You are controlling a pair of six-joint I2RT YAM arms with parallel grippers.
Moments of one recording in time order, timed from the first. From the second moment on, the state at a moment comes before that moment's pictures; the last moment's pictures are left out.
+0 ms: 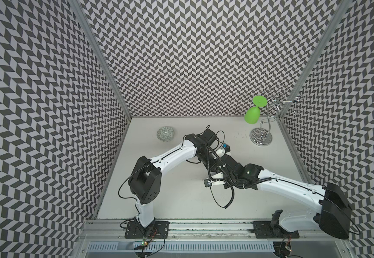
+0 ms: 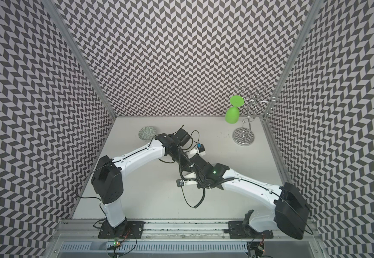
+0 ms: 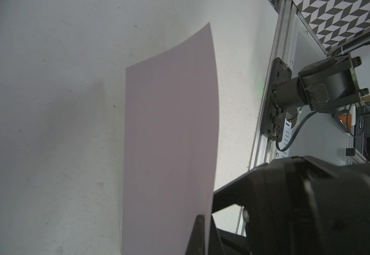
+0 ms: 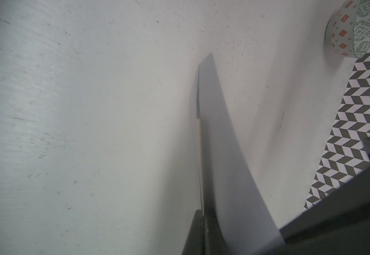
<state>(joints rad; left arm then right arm) -0.77 1.86 1.57 -0.96 0.67 0.27 0.93 1.36 0.94 -0.57 0.15 -1.08</state>
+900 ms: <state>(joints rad) -0.75 1.87 1.57 -0.93 0.63 0.27 0.93 1.39 0.87 -0.42 0.20 -1.07</state>
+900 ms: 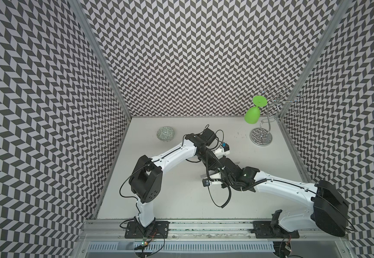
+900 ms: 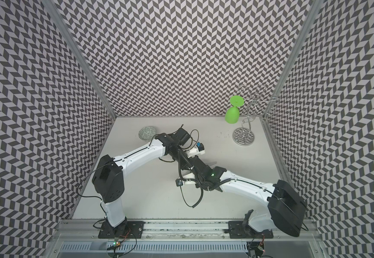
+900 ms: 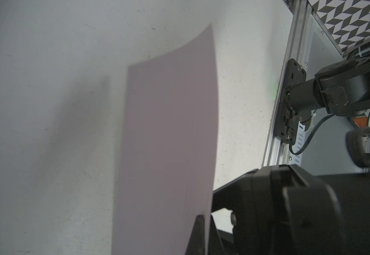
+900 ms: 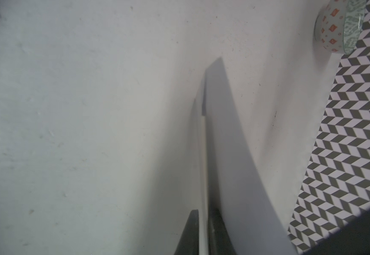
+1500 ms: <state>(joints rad) -0.67 1.80 1.57 -0.88 0.72 0.26 0.90 1.29 0.98 -0.58 0.17 -1.02</state>
